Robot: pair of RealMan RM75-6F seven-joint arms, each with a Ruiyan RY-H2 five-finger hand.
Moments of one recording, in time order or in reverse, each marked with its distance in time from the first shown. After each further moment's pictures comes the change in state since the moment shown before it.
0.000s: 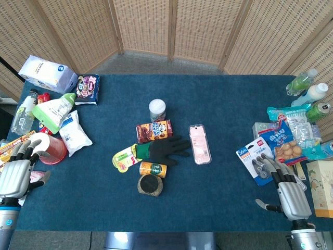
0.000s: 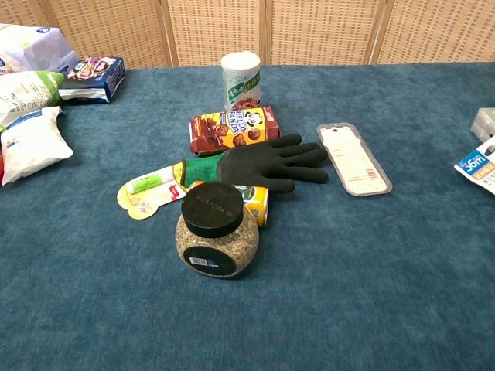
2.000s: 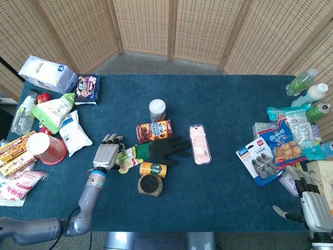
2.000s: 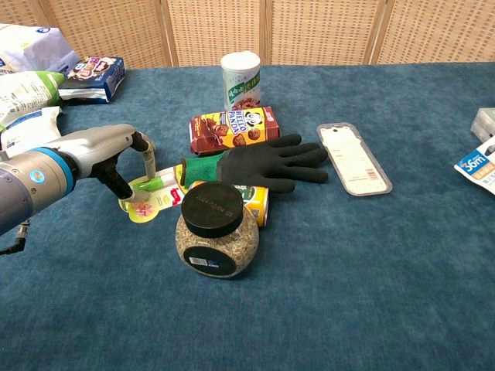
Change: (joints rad) left arm -0.524 -0.634 -0.143 0.383 -0.560 -0.299 0.415; right arm -0.083 0.056 -0.036 0.081 -0.022 0.102 0.193
